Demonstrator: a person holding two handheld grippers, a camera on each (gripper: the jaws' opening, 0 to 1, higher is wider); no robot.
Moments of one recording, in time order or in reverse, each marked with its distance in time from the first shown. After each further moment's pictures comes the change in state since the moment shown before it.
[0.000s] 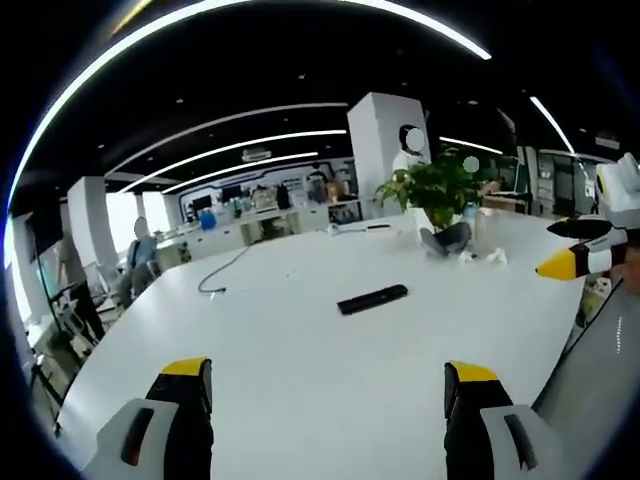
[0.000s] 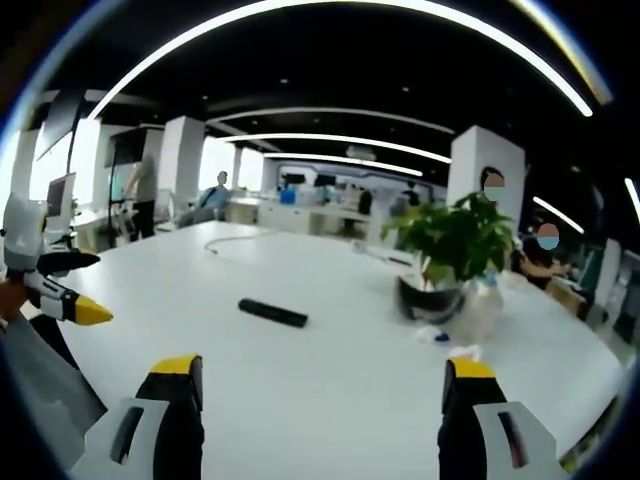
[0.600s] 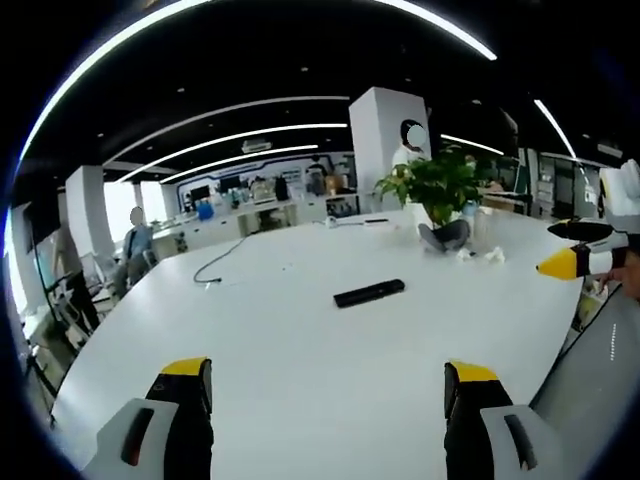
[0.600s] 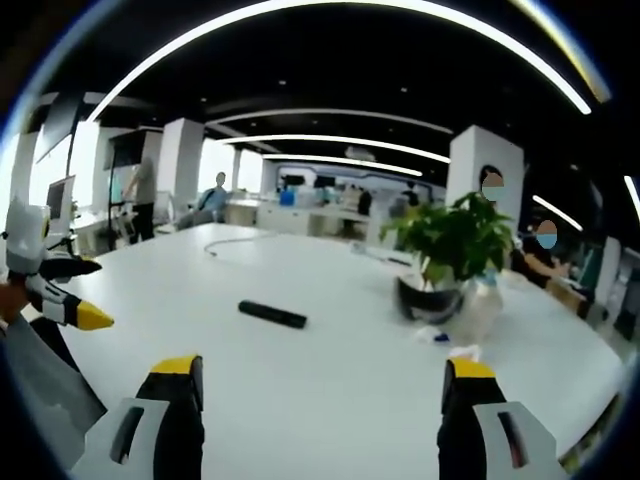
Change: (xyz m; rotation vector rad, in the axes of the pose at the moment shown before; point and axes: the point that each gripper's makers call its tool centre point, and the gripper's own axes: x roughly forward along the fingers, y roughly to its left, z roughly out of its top) left arm 0.004 -0.001 -0.004 -0.034 0.014 -0.018; right arm 0.001 -0.003 0.001 0.009 -0.007 -0.008
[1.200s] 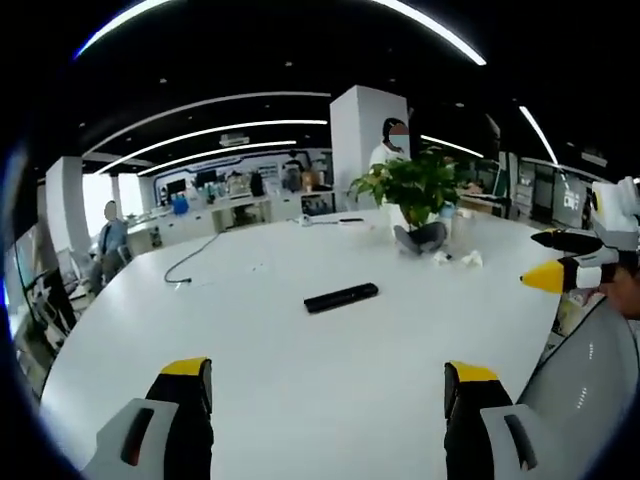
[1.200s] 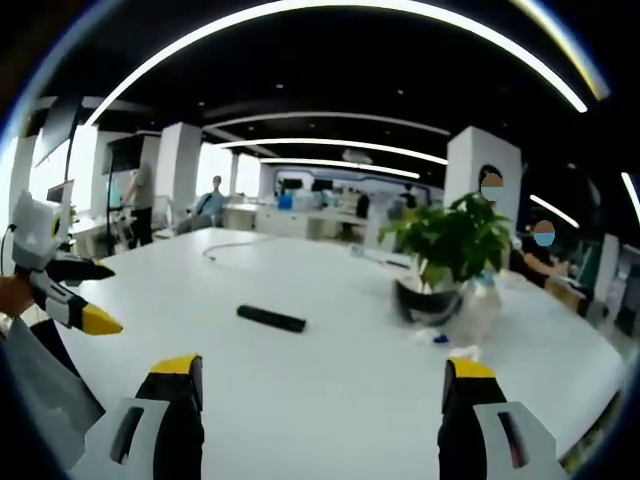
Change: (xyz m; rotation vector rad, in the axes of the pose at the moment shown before) left arm 0.012 -0.021 0.005 -0.007 0.036 -0.106; right arm -0.001 -0.001 0.003 0.015 -0.016 -0.002
